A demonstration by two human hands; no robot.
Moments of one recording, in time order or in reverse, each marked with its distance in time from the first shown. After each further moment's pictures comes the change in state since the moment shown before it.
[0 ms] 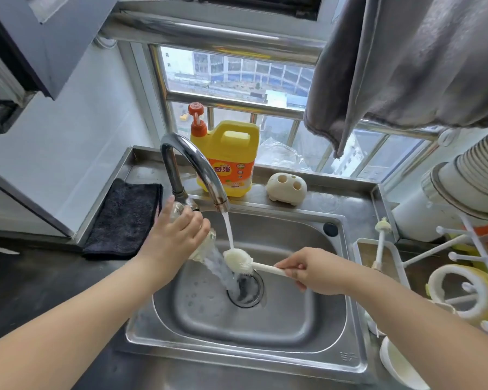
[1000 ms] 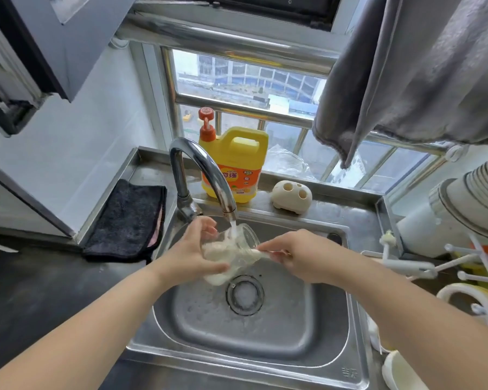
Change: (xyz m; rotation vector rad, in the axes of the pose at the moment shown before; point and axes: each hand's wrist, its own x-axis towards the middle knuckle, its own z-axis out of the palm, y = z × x) left_hand 0.009 0.013 -0.002 -1.502 -0.385 -0.579; right_hand 0.006 -0.043 -0.031 -0.199 0.140 -0.169
